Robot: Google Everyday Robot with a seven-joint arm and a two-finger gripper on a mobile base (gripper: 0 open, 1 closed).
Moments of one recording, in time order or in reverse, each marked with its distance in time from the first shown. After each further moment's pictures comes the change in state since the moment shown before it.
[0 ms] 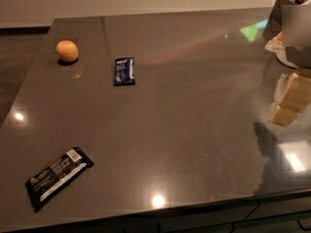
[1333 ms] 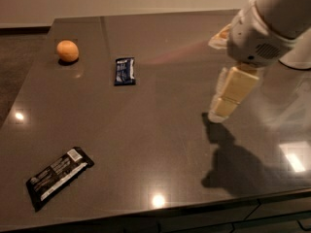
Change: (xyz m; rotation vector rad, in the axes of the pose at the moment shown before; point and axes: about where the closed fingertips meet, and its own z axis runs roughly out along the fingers) arm -0.100 0.003 0.028 -0.059 -0.212 -0.126
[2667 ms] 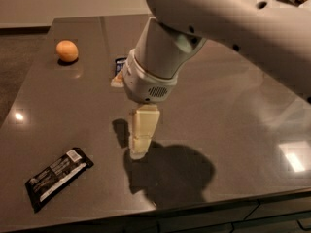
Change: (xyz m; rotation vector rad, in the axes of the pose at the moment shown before) arm -0.137 0.073 0.119 -0.249 -0.129 -0.386
